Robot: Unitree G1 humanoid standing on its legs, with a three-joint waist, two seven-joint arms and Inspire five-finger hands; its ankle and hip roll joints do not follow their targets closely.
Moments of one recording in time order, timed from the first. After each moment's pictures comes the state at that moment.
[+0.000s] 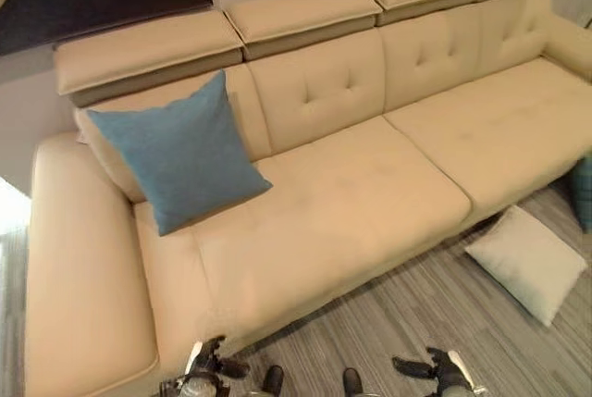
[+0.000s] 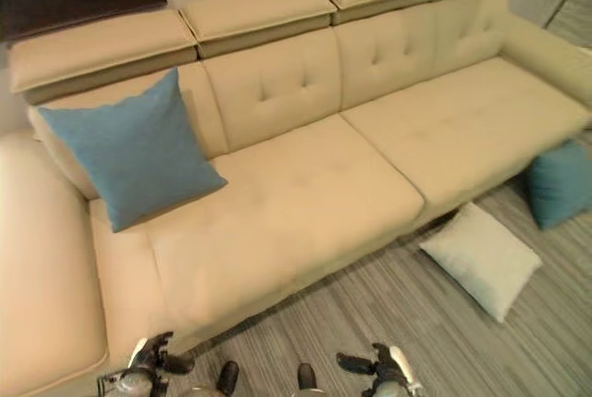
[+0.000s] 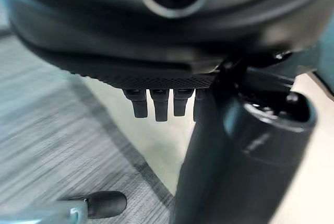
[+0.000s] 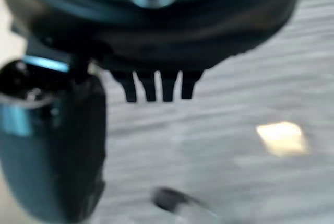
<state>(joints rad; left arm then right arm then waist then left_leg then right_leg) -0.12 0.23 -0.24 1.17 -0.04 -0.08 0.21 -0.09 -0.25 0.15 1.25 -0.09 -0.02 -0.25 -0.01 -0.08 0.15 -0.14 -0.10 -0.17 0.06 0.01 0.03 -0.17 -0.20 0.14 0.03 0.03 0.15</state>
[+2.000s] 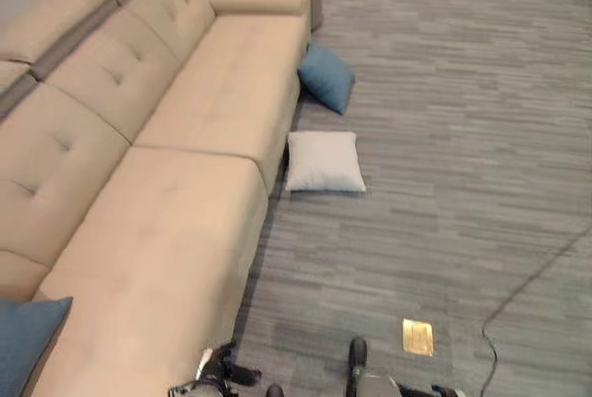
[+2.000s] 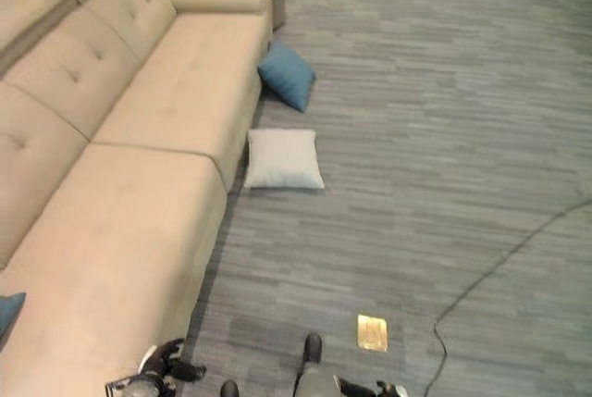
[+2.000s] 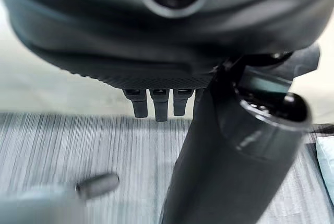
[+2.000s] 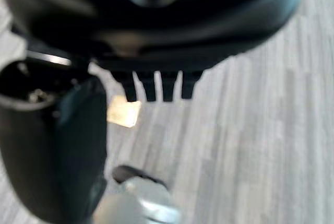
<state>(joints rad) -0.04 0.14 -0.26 1.14 -0.16 -0.06 0.18 -0.01 -0.26 0.08 1.25 0.06 0.00 -0.24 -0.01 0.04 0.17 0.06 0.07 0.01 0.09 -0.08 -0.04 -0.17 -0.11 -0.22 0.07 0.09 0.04</state>
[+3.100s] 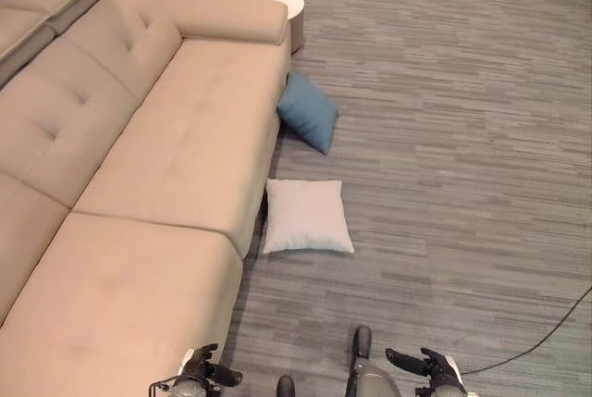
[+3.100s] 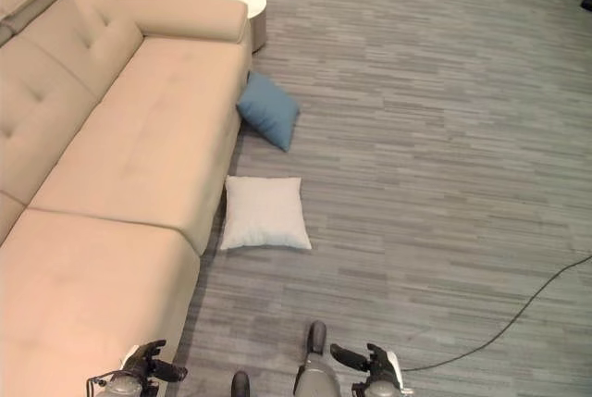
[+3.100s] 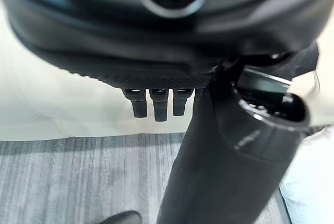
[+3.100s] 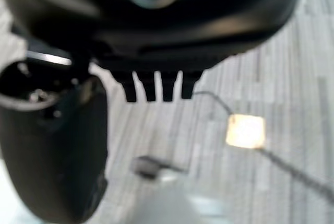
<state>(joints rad) -0.08 0.22 -0.26 1.21 -0.15 -0.05 0.17 -0.07 -0.24 0.11 1.23 0.10 -0.01 -0.24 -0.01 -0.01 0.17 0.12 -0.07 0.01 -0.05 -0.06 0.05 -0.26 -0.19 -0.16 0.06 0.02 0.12</state>
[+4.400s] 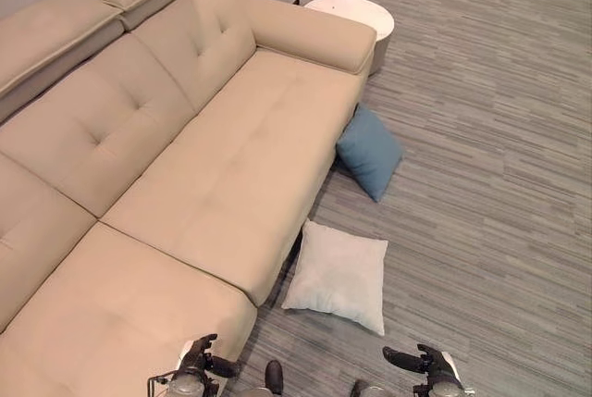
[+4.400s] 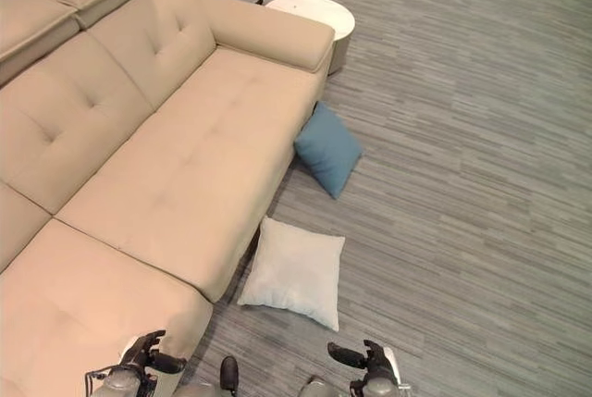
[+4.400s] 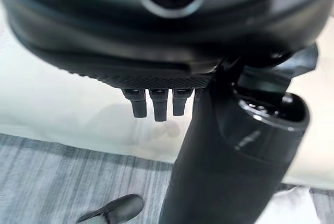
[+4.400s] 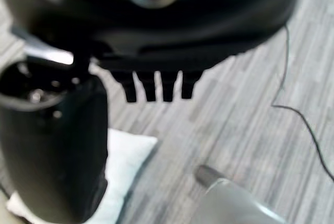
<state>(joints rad) -0.07 0.25 -0.26 1.18 -0.14 -0.06 0.17 -0.10 -0.25 0.12 1.21 0.08 -0.03 -0.24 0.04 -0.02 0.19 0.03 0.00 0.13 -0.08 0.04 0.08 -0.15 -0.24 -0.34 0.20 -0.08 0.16</state>
